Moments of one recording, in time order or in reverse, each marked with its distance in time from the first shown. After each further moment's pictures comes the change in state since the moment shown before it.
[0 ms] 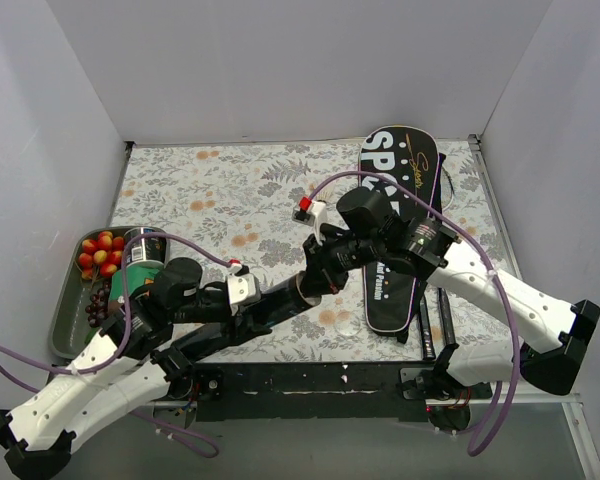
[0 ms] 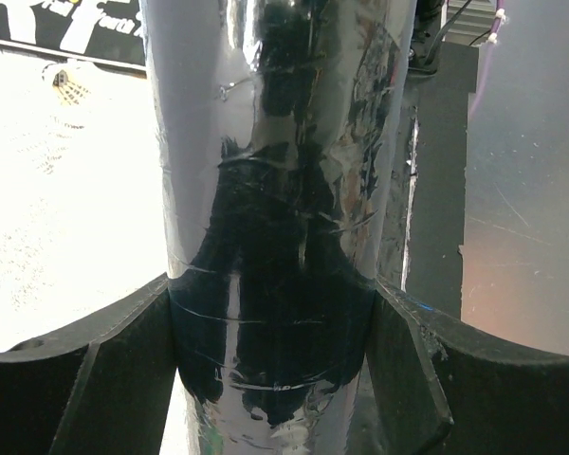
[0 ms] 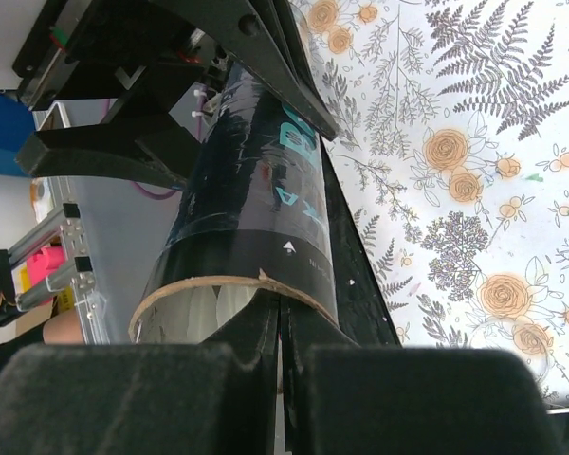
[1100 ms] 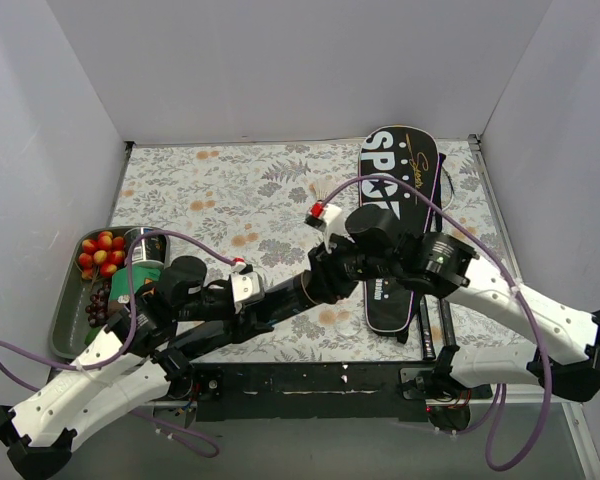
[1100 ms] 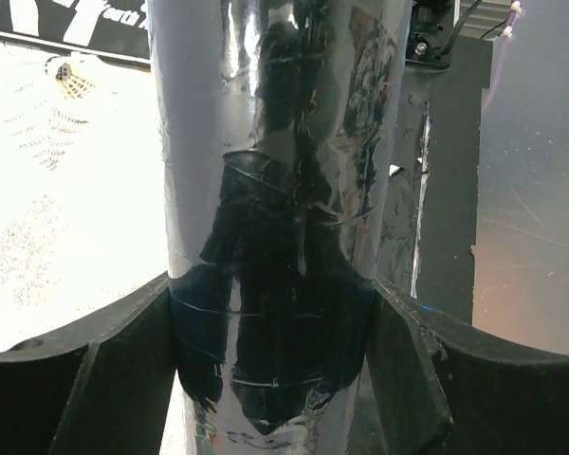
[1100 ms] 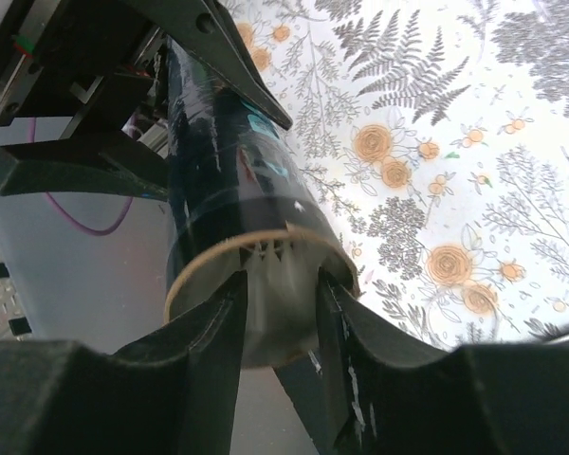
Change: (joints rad) left arm 0.003 0.031 -0.012 0.007 -0.018 0.008; right arm 0.109 -0.073 -0.051 -0.002 0.319 0.077
